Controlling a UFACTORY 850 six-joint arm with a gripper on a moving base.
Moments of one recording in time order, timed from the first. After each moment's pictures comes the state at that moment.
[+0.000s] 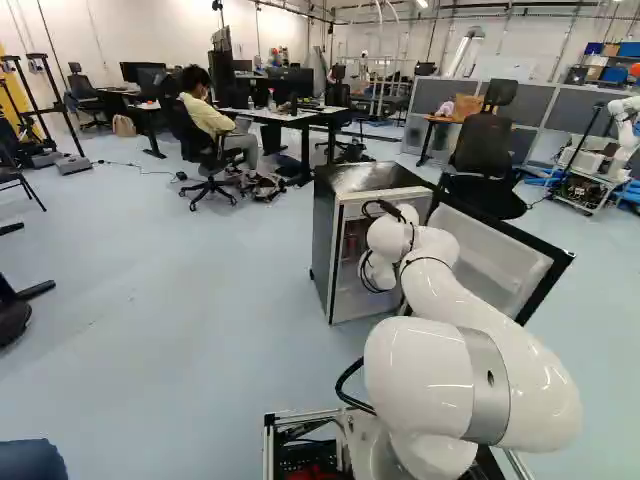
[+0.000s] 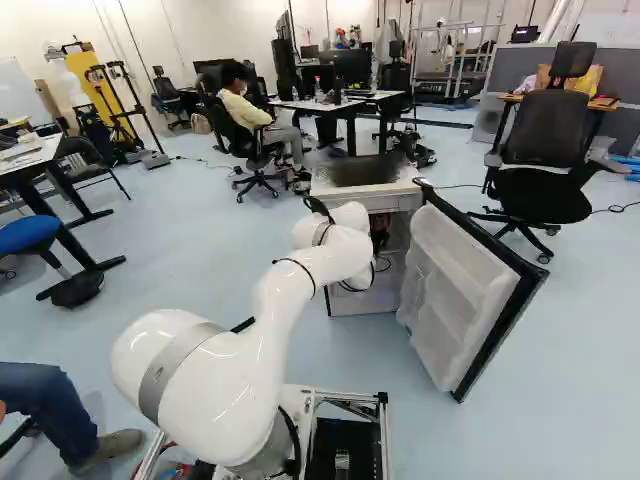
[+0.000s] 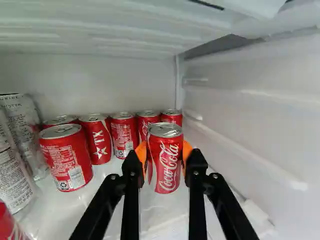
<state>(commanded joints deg) -19.9 -101.5 -118.4 -6.6 74.3 0.0</state>
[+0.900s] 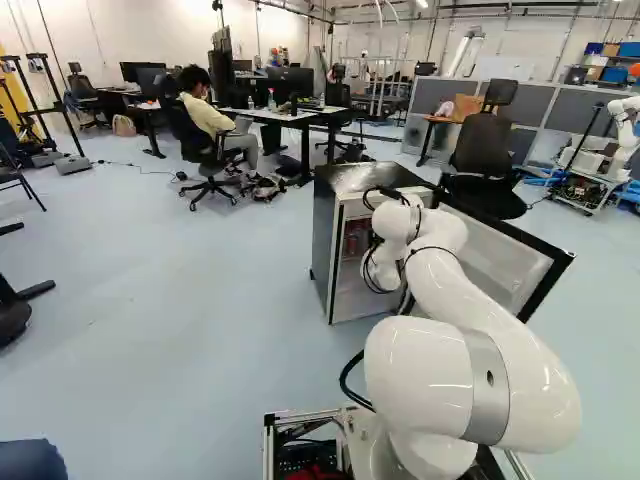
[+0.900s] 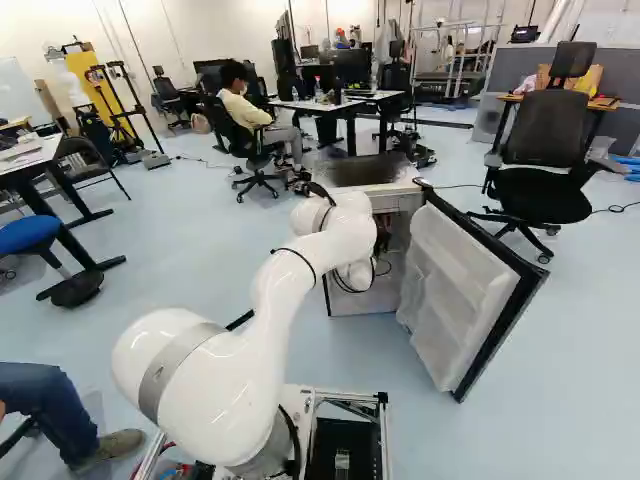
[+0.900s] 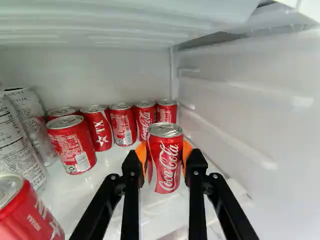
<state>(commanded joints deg) -20.8 -92.9 -103.5 -6.6 74.3 0.0</state>
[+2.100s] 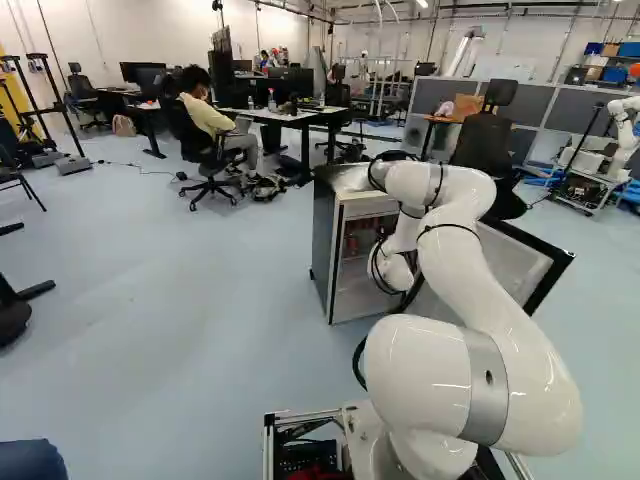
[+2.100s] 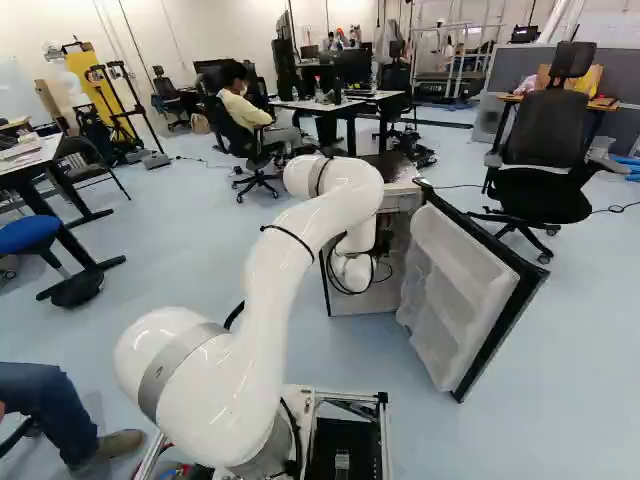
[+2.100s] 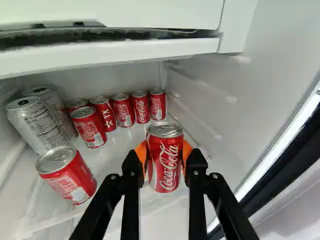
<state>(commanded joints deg) -22.9 -73.9 -74.6 -6.6 74.3 0.0</state>
